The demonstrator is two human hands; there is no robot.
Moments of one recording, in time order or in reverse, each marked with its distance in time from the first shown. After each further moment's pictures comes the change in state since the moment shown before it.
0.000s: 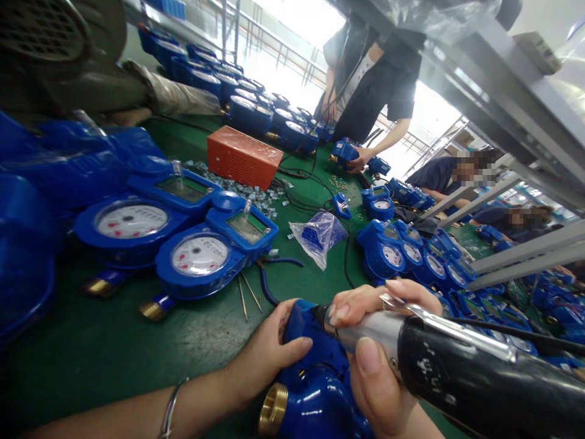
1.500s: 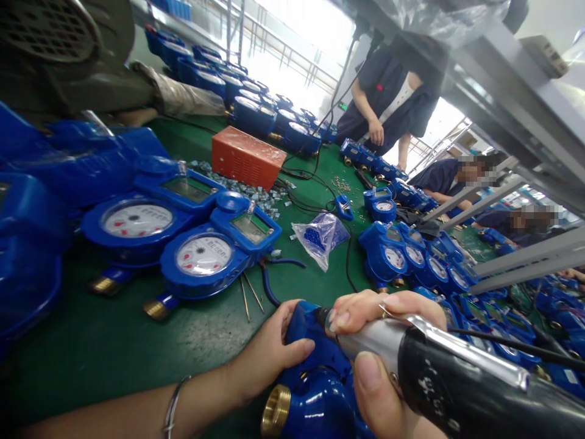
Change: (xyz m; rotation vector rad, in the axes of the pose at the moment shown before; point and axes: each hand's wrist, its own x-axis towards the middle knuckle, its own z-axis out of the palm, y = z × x) left_hand 0.000 0.004 0.001 0.010 -0.006 -0.009; right_hand -0.002 -0.001 -0.009 -0.041 -0.126 -0.024
